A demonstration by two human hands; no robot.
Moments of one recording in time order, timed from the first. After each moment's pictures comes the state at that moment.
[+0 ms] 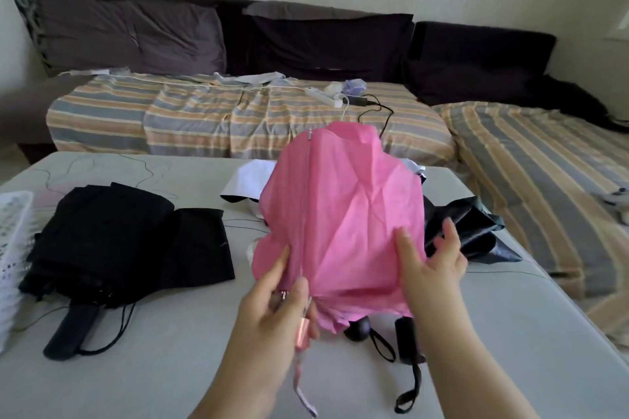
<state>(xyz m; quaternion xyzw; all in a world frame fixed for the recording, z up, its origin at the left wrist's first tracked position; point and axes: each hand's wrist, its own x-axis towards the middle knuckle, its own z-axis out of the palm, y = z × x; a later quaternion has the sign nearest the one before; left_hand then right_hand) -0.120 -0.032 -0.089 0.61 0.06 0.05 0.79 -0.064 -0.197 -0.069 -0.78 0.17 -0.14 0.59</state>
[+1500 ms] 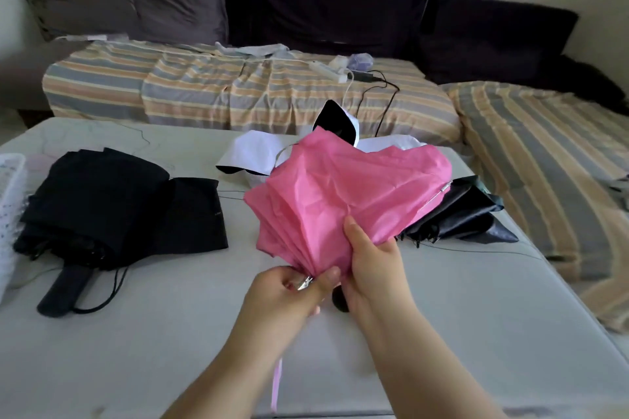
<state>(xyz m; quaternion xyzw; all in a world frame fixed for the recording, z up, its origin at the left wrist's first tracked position) -0.112 -0.054 -0.108 0.73 0.14 -0.02 0.67 -0.065 -0.151 -0.090 -0.48 0.17 -0.01 0.86</state>
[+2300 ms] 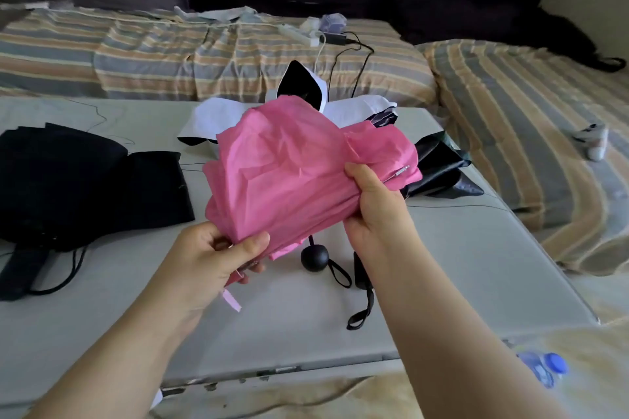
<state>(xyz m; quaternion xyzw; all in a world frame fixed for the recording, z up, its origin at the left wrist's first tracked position) -0.122 -0.034 -0.091 0.71 0.10 -0.03 0.70 -0.053 -0.200 -0.073 -0.40 0.17 -0.03 0.90</state>
